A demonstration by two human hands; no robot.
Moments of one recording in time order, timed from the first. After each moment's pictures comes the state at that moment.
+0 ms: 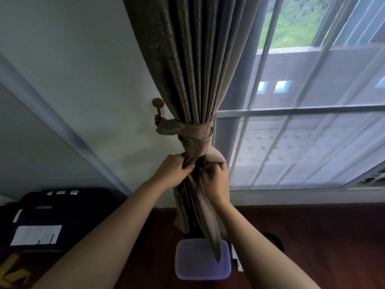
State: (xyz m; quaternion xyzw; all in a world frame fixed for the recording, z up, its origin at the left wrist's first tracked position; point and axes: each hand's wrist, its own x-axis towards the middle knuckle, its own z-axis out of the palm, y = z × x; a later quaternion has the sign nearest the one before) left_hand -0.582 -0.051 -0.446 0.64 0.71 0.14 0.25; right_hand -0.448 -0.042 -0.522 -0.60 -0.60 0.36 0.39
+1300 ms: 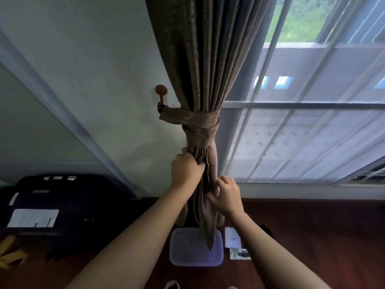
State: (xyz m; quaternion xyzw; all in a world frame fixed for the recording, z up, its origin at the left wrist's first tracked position) left_hand -0.527 -0.067 -0.462 0.50 0.82 0.20 0.16; right_hand -0.396 -0.073 -0.571 -0.57 -0.77 0.21 0.21
